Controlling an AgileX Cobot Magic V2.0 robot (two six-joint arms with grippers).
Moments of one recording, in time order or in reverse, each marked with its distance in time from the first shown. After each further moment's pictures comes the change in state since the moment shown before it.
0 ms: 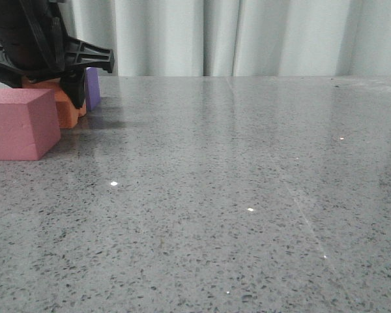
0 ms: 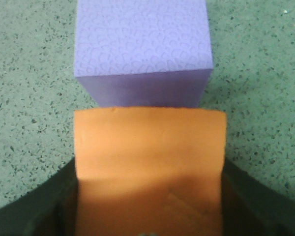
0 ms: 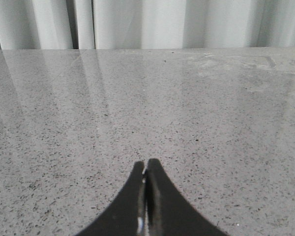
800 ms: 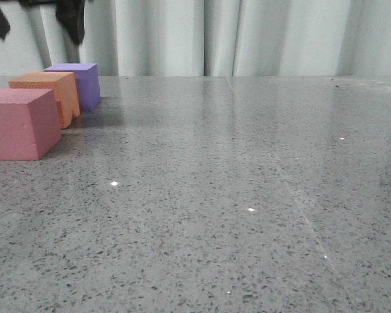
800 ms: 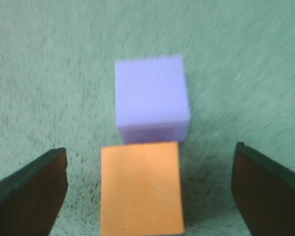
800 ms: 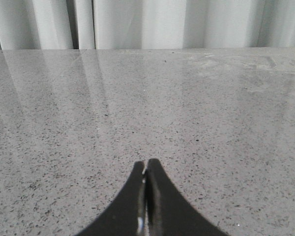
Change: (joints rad) left arm -0.011 -0.199 -0.055 -0.045 0.045 0.121; right arm 0.000 0.000 0.000 0.000 0.000 0.000
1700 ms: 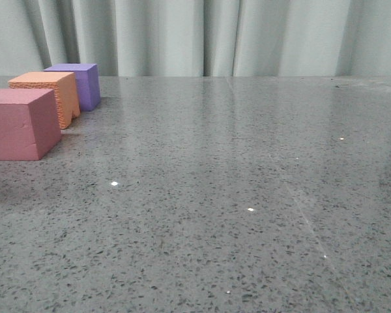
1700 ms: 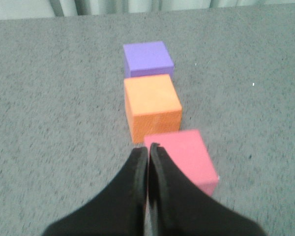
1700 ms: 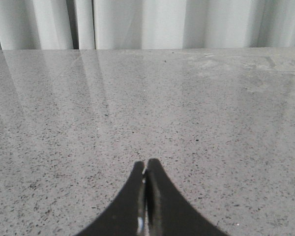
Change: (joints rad) left arm -0.011 -0.747 0.640 0.016 -0.218 0.025; right arm 0.000 0.000 0.000 0.000 0.000 0.000
